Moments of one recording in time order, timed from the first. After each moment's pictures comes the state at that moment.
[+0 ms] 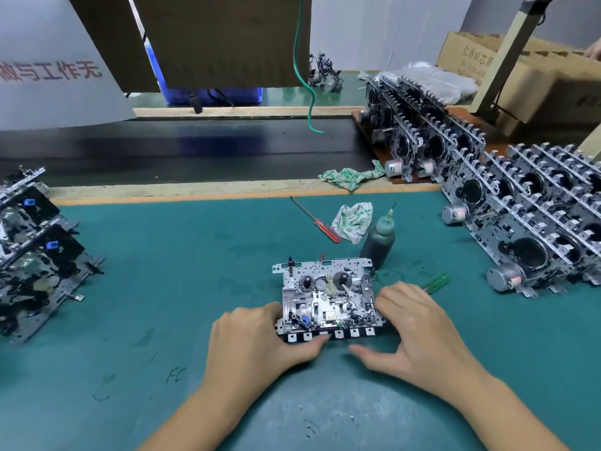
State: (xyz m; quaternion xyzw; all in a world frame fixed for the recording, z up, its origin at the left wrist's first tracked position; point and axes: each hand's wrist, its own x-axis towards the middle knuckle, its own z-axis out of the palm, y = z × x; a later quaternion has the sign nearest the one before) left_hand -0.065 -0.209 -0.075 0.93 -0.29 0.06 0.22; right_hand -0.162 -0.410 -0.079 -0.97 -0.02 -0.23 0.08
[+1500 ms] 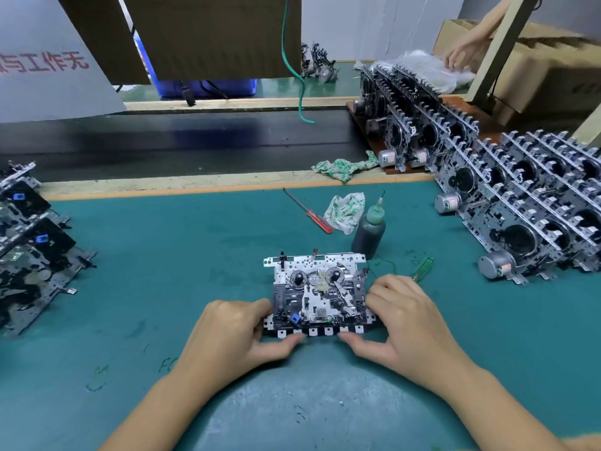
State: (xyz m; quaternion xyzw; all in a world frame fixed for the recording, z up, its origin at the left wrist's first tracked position) left_hand -0.049 -0.190 -0.079 0.84 -0.46 0.10 0.25; right_hand -0.165 -0.408 -0.083 -0.97 -0.02 -0.24 0.07
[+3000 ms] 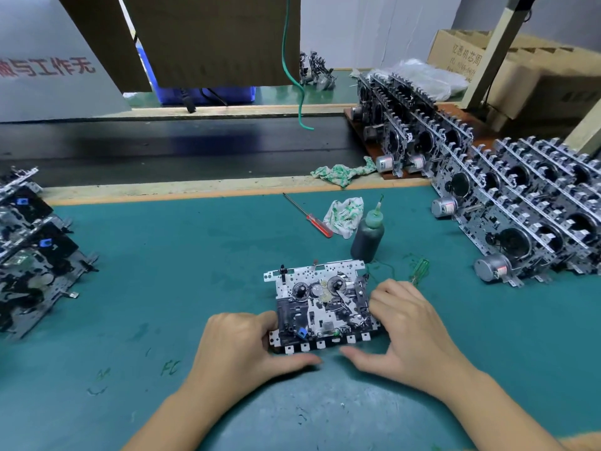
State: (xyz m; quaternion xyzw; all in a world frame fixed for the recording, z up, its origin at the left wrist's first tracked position) left_hand -0.064 -0.193 -0.076 0.87 -0.41 0.08 0.27; right_hand -0.167 -0.406 -0.085 -0.96 -0.02 -0.26 0.08
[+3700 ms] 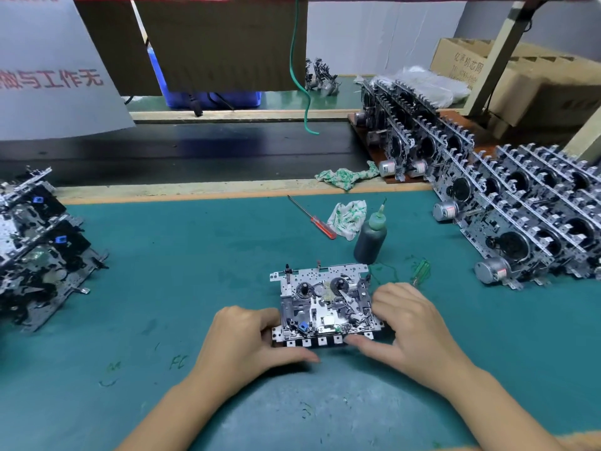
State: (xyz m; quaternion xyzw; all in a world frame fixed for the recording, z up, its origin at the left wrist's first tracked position) left_hand -0.059 -0.189 -0.079 0.85 -0.40 0.02 0.34; right_hand -0.169 -0.403 -0.072 -0.96 -0.04 -0.22 0.13
